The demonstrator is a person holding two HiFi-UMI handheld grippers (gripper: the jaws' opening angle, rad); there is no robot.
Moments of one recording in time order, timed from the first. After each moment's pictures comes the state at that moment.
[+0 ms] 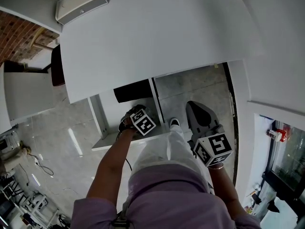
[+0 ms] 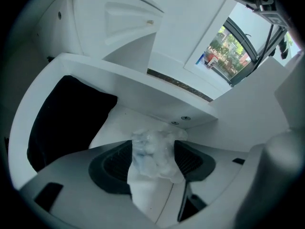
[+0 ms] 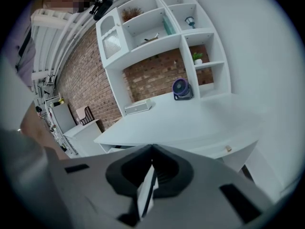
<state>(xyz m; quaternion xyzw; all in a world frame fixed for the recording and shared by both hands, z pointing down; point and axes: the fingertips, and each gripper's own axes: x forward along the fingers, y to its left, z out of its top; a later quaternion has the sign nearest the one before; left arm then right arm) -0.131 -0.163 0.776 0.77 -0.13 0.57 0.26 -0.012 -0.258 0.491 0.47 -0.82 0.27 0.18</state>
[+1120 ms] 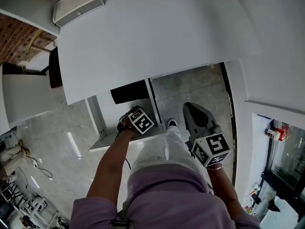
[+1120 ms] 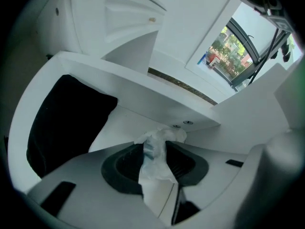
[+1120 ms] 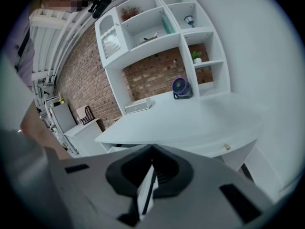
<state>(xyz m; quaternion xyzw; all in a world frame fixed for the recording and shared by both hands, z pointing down) -0.127 -0.169 0.779 0.76 -0.13 0.58 0.27 -0.007 -0.255 0.493 0.46 -0.82 0.28 0.18</state>
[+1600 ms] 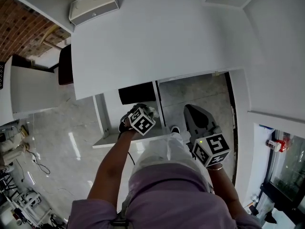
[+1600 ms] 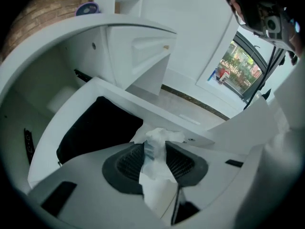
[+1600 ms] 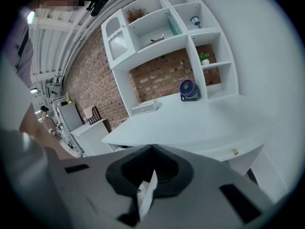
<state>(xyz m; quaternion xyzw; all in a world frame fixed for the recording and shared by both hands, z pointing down) -0.137 -0.204 0.729 0.78 -0.23 0.52 0.25 -0.022 -0.250 0.480 0.44 -0.84 0.26 0.17</state>
